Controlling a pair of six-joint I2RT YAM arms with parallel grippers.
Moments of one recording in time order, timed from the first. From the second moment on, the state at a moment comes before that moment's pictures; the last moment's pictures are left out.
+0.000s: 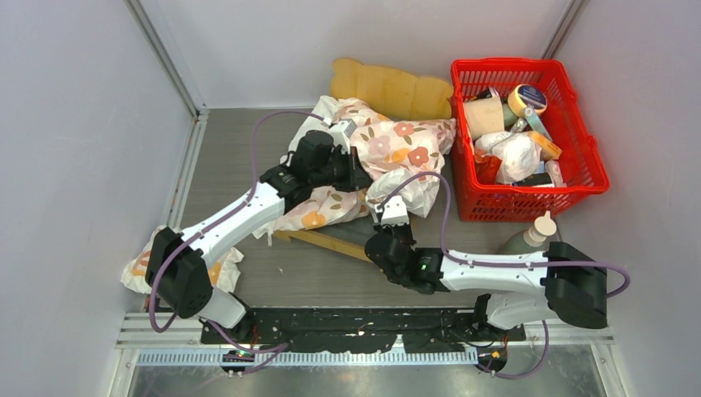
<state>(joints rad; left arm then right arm) -0.67 1.49 1.23 -0.21 0.27 -0.55 1.21 1.27 0.65 0.02 1.10 0.39</state>
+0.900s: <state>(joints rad) -0.67 1.51 1.23 -0.18 0.25 -0.55 1.37 1.79 1.21 -0.93 1.34 1.15</state>
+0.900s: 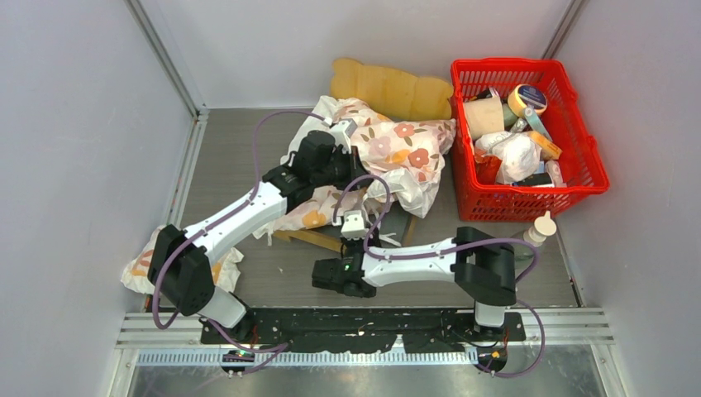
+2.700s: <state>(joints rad) -0.93 1.29 0.95 -0.09 0.10 -0.35 1.36 0.79 0.86 -0.68 0.63 0.77</state>
